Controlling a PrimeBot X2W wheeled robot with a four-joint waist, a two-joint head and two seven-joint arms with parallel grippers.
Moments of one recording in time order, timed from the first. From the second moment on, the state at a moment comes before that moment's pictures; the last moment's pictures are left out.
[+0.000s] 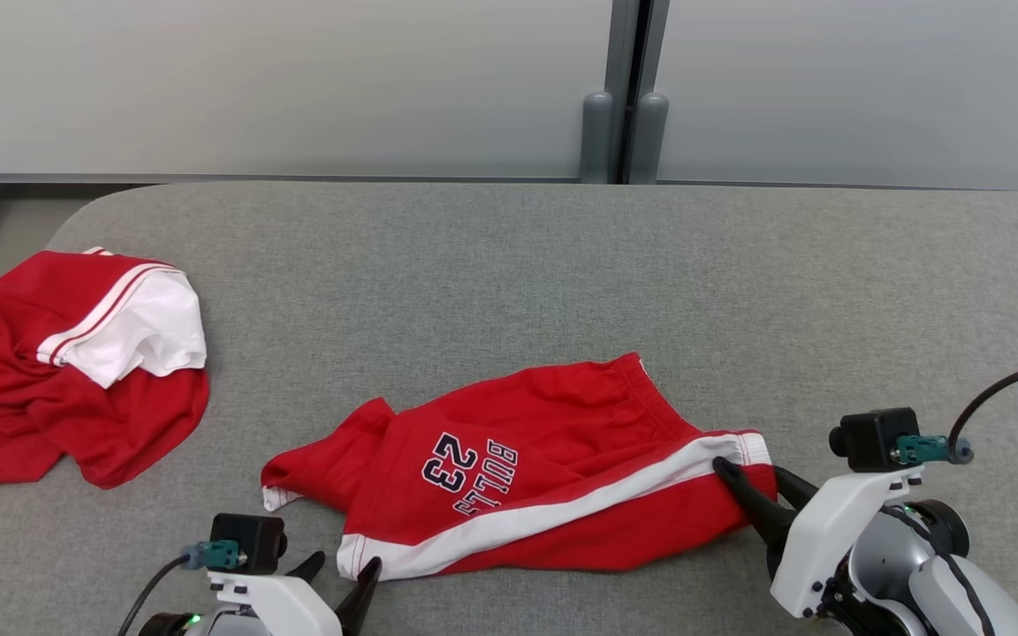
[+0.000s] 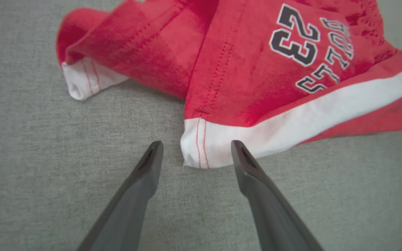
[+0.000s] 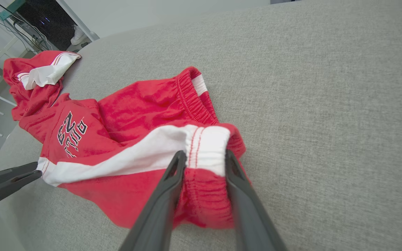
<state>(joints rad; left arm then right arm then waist) -0.01 0.15 -0.23 0.25 -0.45 -0.10 0.36 -0.25 -0.29 0.46 0.27 0.72 0.13 0.24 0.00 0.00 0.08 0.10</state>
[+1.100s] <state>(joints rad) -0.17 0.30 -0.26 0.00 -0.59 -0.12 0.47 -0.35 -0.34 0.48 0.15 0.83 0.13 -0.01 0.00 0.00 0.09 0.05</state>
